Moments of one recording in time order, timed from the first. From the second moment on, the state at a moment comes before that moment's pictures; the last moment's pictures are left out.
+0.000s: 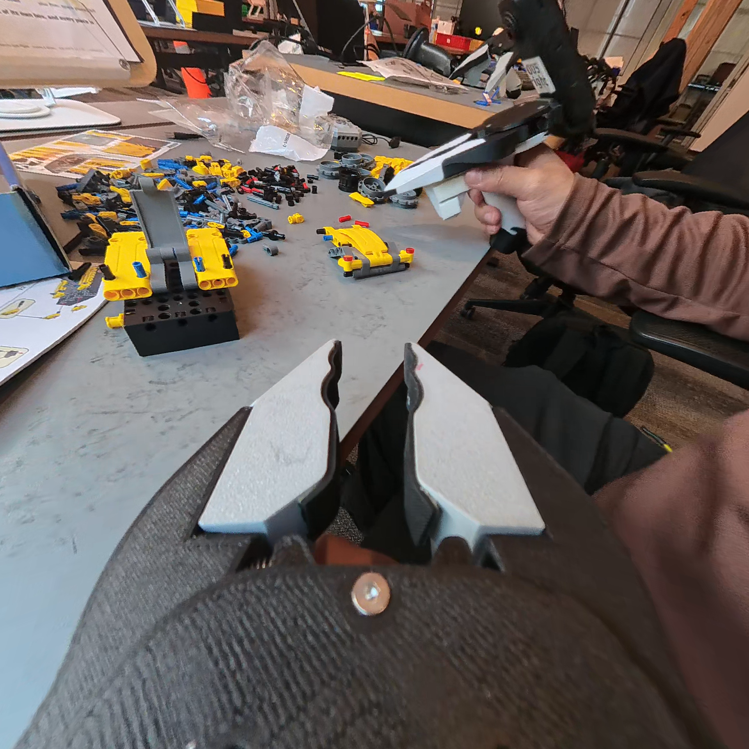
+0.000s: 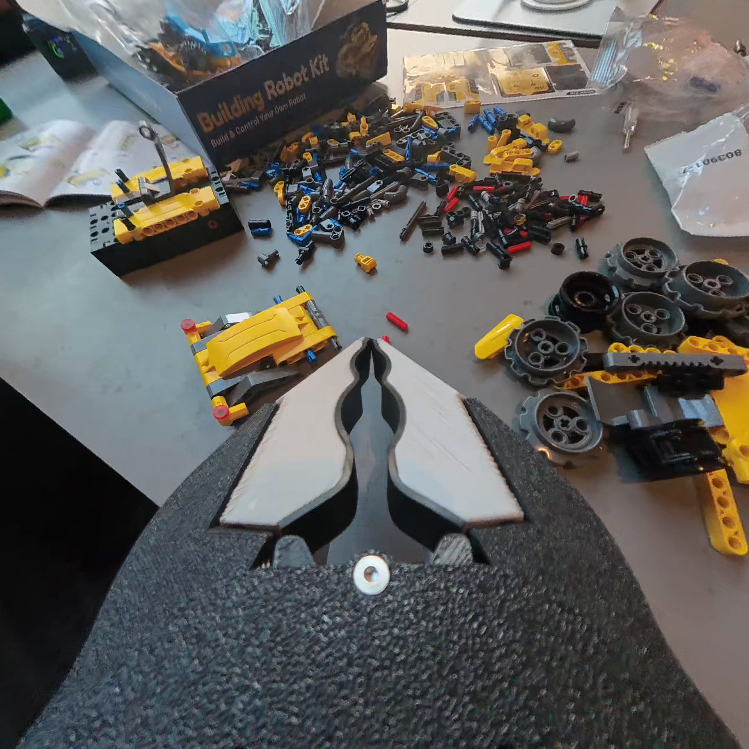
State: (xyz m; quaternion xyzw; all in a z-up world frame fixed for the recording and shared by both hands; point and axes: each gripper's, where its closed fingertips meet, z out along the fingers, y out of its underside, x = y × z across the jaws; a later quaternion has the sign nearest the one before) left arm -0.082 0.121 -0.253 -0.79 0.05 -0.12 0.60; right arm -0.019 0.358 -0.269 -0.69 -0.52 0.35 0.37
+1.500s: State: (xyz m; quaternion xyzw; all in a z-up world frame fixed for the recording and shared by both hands) left arm -0.113 0.134 -0.269 -0.80 0.07 -0.04 0.59; right arm -0.105 0.348 -0.244 -0.58 -0.61 0.38 0.39
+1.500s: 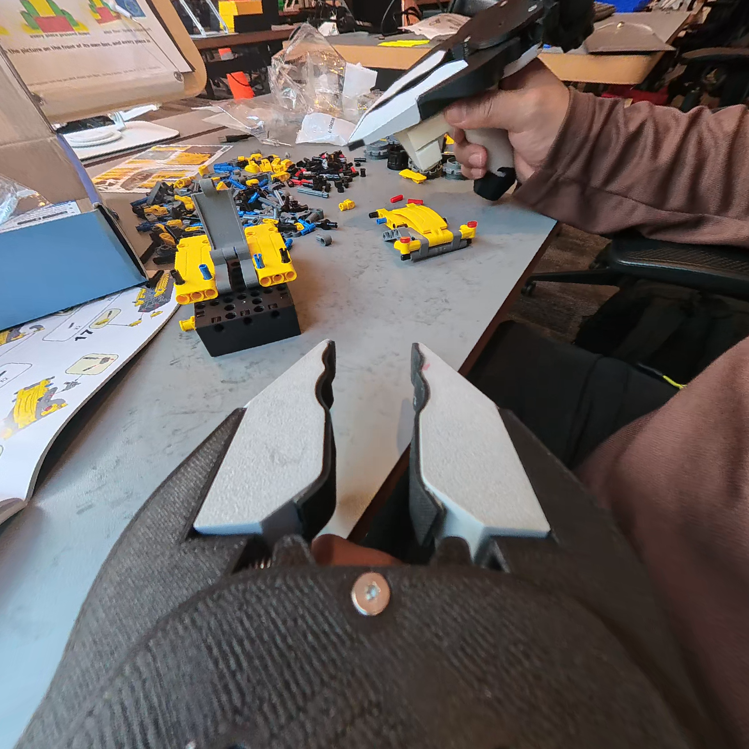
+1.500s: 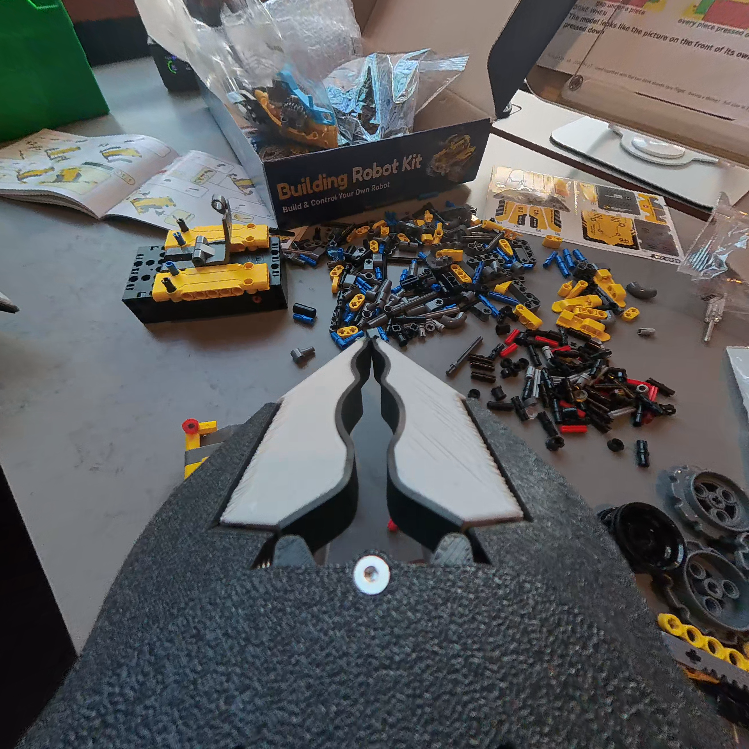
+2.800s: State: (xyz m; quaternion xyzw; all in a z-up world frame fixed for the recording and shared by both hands) left arm -0.113 0.134 -0.268 -0.80 0.07 -0.05 0.60; right arm -0.111 0.358 -0.230 -0.56 -0.58 0.37 0.46
